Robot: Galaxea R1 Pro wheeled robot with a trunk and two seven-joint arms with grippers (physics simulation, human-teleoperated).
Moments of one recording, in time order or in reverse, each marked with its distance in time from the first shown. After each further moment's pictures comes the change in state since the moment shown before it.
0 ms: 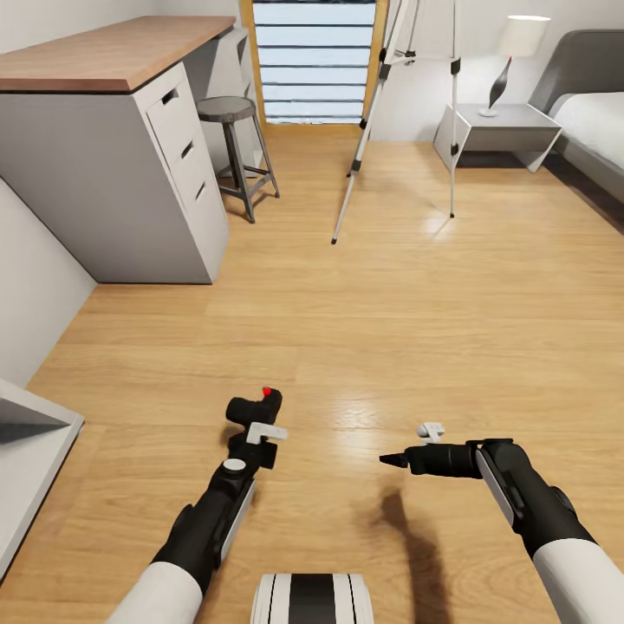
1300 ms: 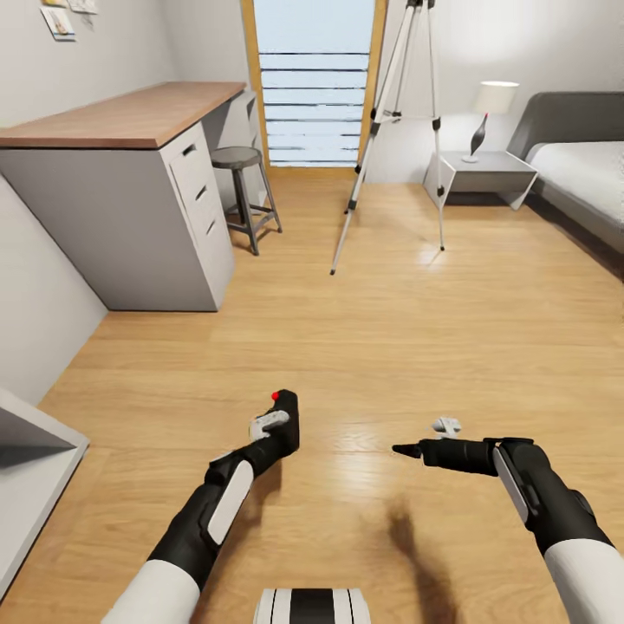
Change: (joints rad) left arm 0.000 0.010 -0.018 -0.067 0.677 0.071 -0.006; right arm 0.000 -0.016 -0.102 -0.001 -0.002 0.006 0.010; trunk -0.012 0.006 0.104
